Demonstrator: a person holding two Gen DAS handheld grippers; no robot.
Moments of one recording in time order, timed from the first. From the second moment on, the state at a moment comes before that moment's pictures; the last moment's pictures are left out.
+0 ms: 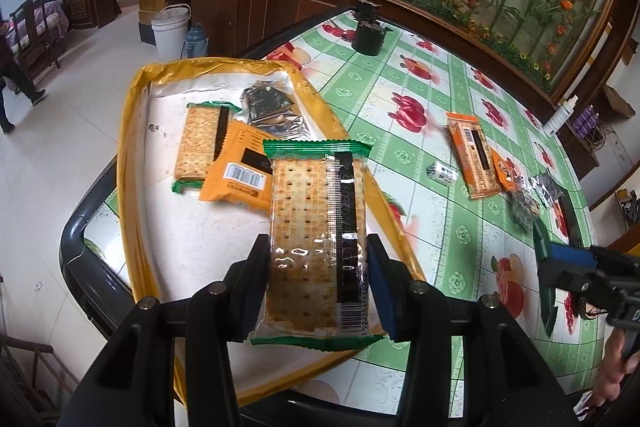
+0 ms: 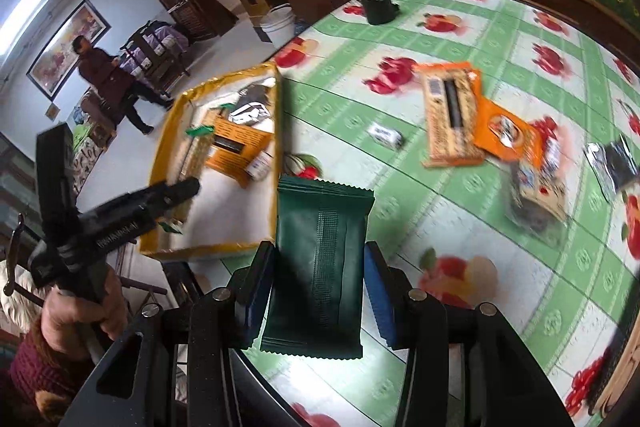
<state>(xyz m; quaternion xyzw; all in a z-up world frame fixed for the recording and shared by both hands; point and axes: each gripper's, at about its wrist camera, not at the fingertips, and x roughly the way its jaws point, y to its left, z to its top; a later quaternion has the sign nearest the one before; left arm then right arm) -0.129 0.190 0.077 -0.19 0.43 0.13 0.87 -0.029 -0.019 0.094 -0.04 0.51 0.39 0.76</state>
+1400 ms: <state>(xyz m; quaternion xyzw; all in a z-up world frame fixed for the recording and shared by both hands) -0.128 0.224 0.045 -0.18 0.45 0.16 0.86 -0.020 0.129 0.031 -0.07 0.55 0.44 0.70</state>
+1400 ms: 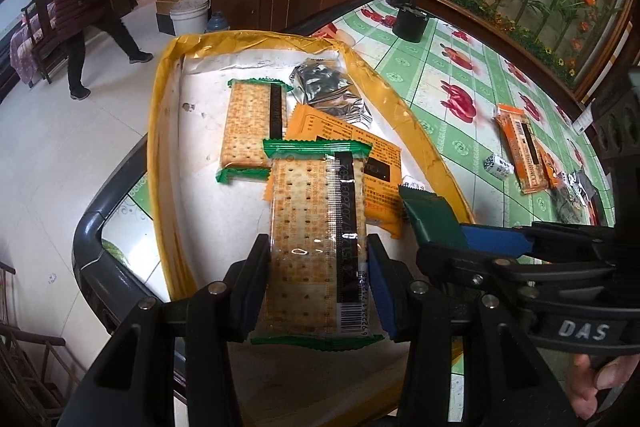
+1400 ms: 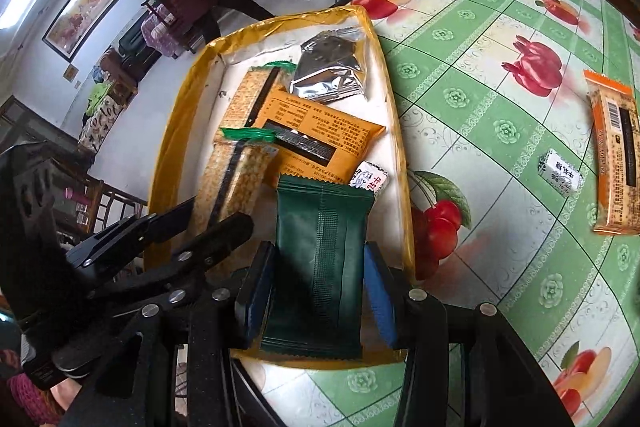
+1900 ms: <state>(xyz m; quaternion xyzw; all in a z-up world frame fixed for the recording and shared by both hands) -0.134 0.222 0.046 -0.18 0.45 0.16 0.86 -0.023 0.126 0.025 -0.07 0.56 0.43 0.70</state>
